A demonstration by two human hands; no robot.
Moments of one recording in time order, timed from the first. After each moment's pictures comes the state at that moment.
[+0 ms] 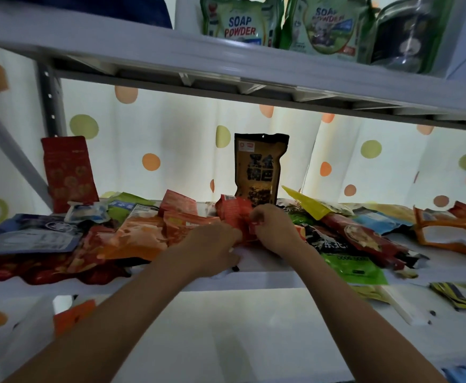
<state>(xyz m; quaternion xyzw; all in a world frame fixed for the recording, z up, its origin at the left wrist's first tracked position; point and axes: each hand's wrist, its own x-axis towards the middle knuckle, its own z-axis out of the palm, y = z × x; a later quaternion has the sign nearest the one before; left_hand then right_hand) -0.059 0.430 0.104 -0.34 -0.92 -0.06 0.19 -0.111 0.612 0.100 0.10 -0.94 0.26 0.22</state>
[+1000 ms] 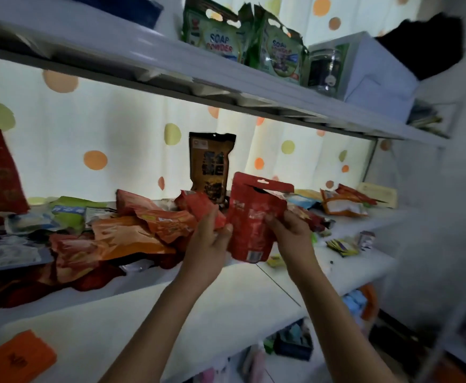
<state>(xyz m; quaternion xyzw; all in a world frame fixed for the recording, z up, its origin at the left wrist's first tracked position) -0.016 0.403 0.068 -0.35 -0.69 -0.62 0.11 0.053 0.557 0.097 -0.02 -0.71 0.60 0.38</state>
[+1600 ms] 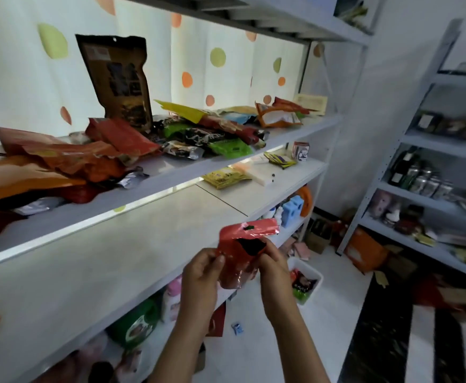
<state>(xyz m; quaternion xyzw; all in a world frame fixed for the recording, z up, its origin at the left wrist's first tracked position) 0.136 0.448 -0.081 -0.23 -0.67 -0.69 -0.13 0.214 0.549 -0.070 -0.22 -0.62 0.67 0.34</state>
